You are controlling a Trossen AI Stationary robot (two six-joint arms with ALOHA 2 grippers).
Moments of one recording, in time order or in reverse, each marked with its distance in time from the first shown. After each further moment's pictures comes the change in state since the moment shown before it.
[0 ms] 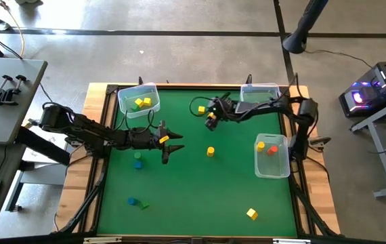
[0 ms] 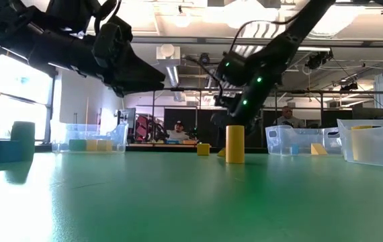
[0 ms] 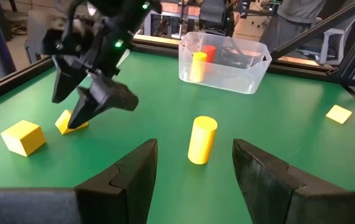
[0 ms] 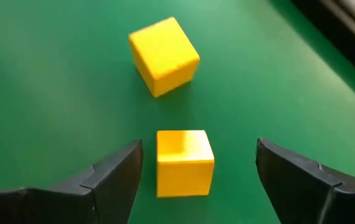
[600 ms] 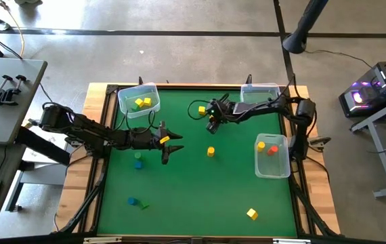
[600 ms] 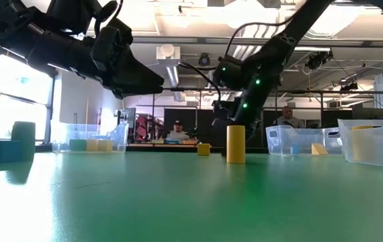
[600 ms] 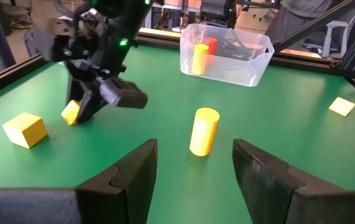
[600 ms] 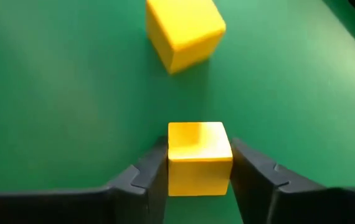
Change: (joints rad) left arm 0.000 0.000 0.000 -0.027 0.000 0.000; right arm 0.019 0.031 0.028 -0.106 -0.019 -0.013
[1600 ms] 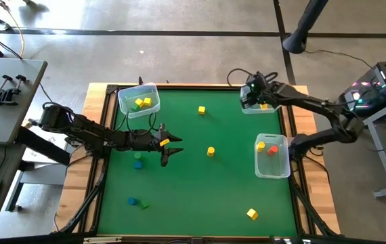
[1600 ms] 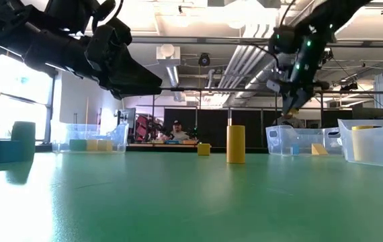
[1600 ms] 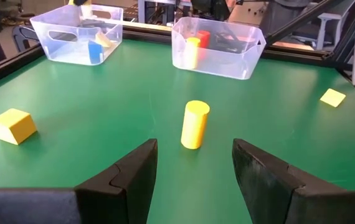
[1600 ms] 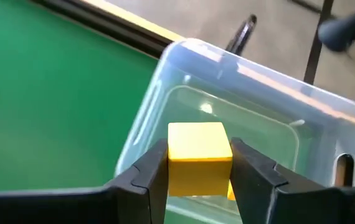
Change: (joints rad) left arm -0.027 0.000 0.000 -0.019 0.000 0.001; right arm -0.346 -0.580 -0.144 -0.407 0.125 0.171
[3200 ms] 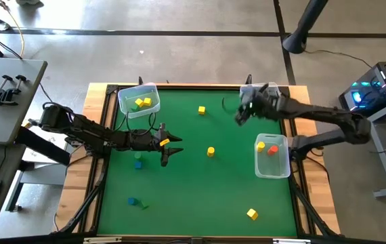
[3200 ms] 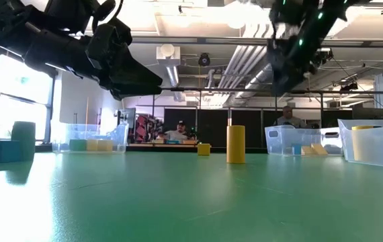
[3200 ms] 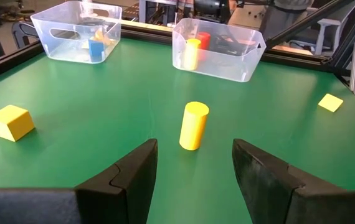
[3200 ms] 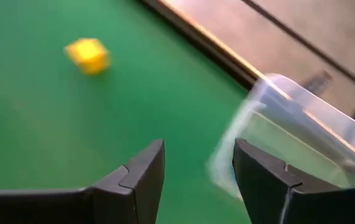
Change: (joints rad) left arm 0.000 0.000 0.000 0.003 0.000 -0.028; right arm 0.332 -0.119 -0.001 -0.004 0.037 -0.050
